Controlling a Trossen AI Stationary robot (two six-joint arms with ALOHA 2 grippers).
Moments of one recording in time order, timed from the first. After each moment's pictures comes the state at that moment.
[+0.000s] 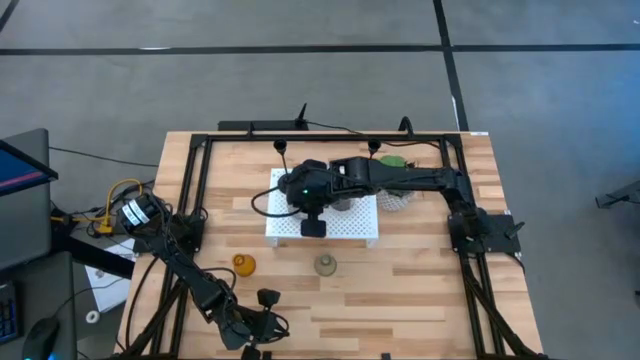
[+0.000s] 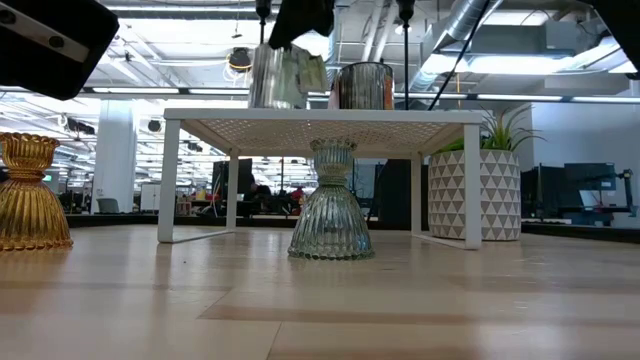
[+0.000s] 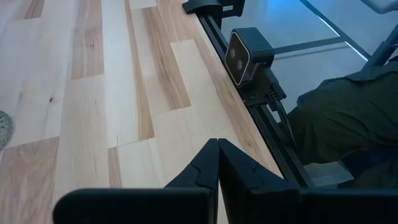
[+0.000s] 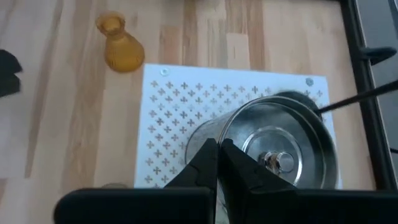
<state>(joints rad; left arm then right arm) -0.90 1.61 0.85 0.31 -0.48 -0.30 0.04 2.10 2.25 -1.09 0.13 -0.05</state>
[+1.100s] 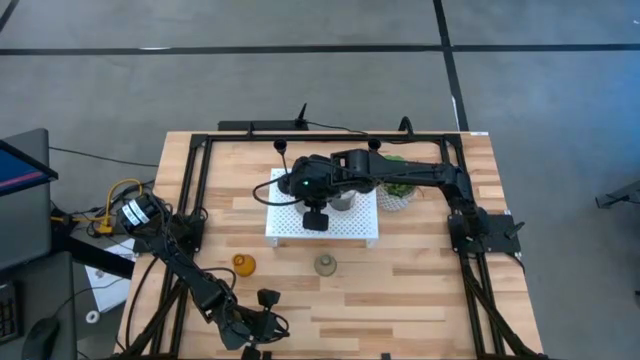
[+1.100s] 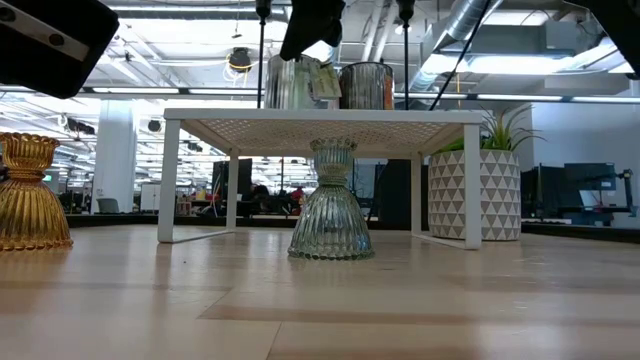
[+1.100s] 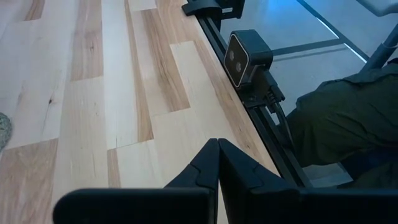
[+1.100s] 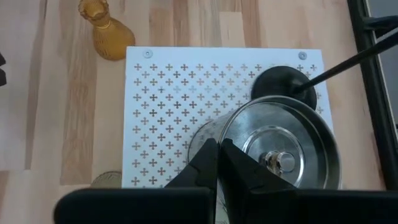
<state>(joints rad) -0.90 1.61 0.85 0.31 -0.48 -0.30 0.00 2.10 2.25 -1.15 0.10 -0.02</state>
